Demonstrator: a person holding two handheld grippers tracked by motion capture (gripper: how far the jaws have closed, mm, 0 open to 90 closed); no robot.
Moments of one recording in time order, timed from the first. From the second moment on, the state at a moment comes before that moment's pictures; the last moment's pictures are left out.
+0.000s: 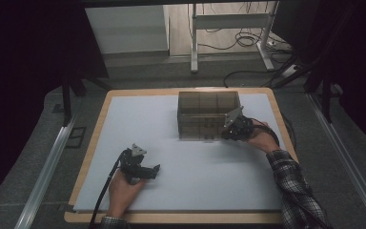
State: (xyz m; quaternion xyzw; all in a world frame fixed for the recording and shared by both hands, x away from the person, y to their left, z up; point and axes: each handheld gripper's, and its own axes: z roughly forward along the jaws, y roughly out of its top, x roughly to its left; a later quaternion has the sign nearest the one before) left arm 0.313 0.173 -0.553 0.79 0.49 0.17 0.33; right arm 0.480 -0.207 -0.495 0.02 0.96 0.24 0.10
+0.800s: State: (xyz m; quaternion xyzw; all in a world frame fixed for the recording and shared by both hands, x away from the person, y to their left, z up) left arm 0.313 0.173 -0.553 0.79 0.49 0.17 0.33; right arm 0.470 -0.207 -0.484 -0.03 0.97 0.23 0.06
